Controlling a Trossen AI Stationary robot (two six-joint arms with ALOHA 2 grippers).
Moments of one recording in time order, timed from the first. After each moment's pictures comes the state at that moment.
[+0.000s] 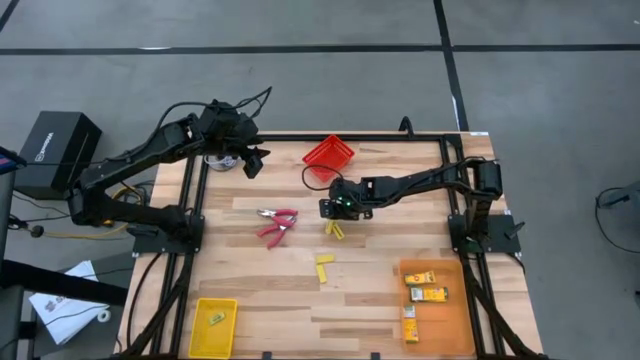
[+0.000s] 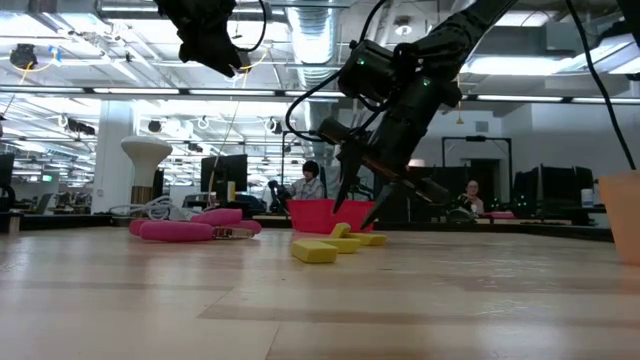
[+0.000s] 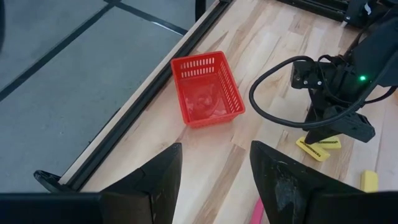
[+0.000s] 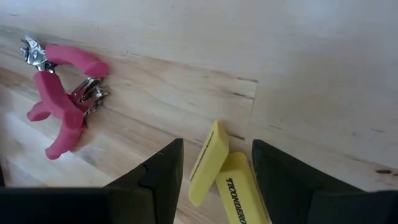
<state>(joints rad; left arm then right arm) 0.52 1.14 1.21 -0.78 -0.03 0.00 -0.13 1.87 1.09 -0.24 -0.06 1.31</state>
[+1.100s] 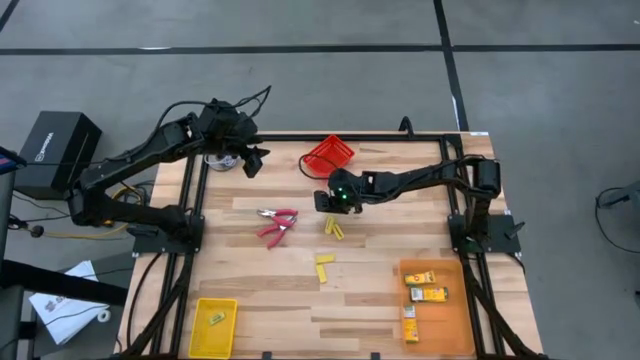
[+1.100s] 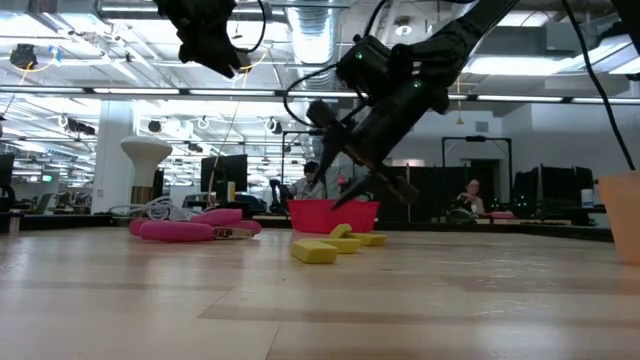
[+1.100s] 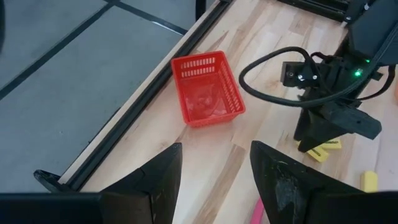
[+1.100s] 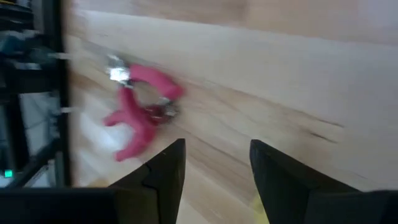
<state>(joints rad) 0.53 1.14 1.21 -0.78 -0.03 0.00 -0.18 1.88 1.09 -0.06 -0.12 1.26</state>
